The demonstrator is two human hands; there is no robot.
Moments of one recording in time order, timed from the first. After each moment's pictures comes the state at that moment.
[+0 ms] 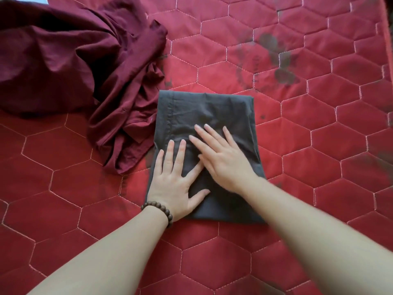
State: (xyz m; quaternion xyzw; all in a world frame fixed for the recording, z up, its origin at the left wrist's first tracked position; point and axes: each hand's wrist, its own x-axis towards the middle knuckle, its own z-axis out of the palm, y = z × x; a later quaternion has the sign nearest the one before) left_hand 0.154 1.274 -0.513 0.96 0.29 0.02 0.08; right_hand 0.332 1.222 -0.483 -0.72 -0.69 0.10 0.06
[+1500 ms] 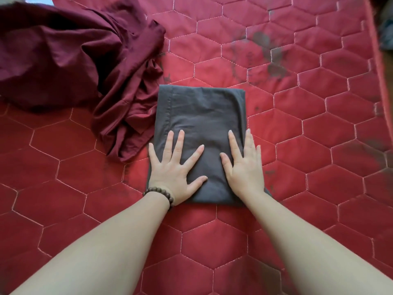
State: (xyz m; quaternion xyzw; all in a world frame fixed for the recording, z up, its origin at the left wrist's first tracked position) left_hand 0.153 1.268 -0.509 0.95 0.32 -0.02 0.04; right_hand 0.317 1.155 -0.499 -0.89 -0.42 0.13 0.10
